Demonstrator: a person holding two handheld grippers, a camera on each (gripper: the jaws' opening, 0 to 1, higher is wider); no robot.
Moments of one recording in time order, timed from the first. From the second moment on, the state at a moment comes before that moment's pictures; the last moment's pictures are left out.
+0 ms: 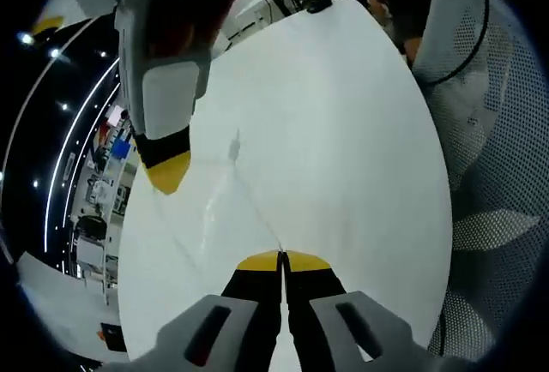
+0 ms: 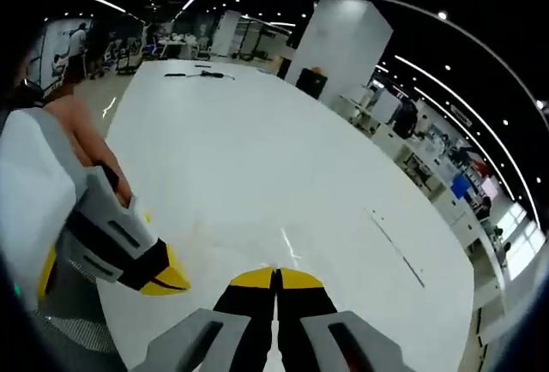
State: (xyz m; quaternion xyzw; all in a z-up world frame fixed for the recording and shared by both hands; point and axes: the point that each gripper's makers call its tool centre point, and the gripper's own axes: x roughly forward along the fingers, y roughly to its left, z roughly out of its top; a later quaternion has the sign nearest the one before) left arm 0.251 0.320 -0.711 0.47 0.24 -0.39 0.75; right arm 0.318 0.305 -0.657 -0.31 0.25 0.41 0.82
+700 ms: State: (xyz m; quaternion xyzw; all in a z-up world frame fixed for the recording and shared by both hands) left arm 0.236 0.315 -0.722 0.48 0.25 -0.41 0.73; right arm 0.318 0.306 -0.653 -0.29 0.26 0.40 0.83
